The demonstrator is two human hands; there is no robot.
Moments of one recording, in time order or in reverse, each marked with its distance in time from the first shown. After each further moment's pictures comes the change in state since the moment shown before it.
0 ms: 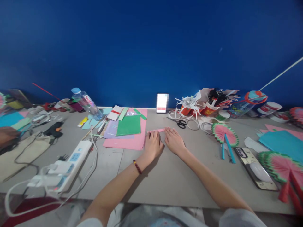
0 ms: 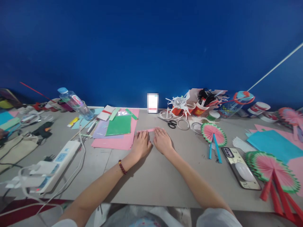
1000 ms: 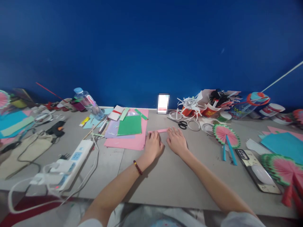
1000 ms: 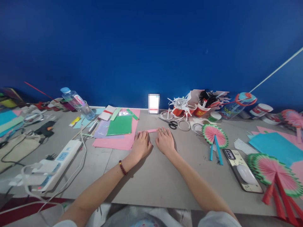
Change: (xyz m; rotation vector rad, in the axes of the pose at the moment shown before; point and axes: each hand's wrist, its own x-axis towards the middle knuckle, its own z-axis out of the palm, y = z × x) left_hand -0.002 -0.002 0.002 -0.036 0.046 -0.002; right_hand -0.005 0.004 -0.001 -0.027 0.110 0.059
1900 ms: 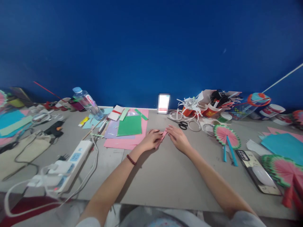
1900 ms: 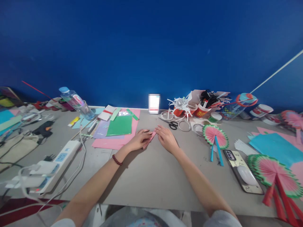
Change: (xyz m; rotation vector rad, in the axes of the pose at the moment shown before) left_hand 0.029 -0.051 -0.003 -0.440 -0.255 0.284; right_hand 0.013 0.025 -0.009 0.420 0.123 -0.213
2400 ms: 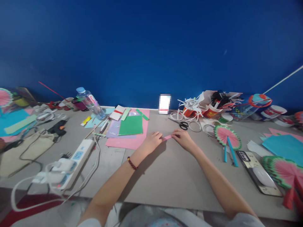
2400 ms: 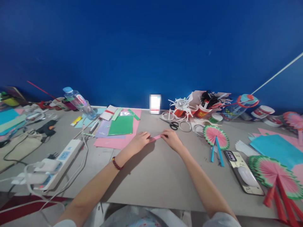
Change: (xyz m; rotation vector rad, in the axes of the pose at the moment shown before) left_hand -0.009 0.037 -0.024 0.348 -0.082 0.071; right_hand 0.002 0.014 -0.016 0.154 -0.149 0.199
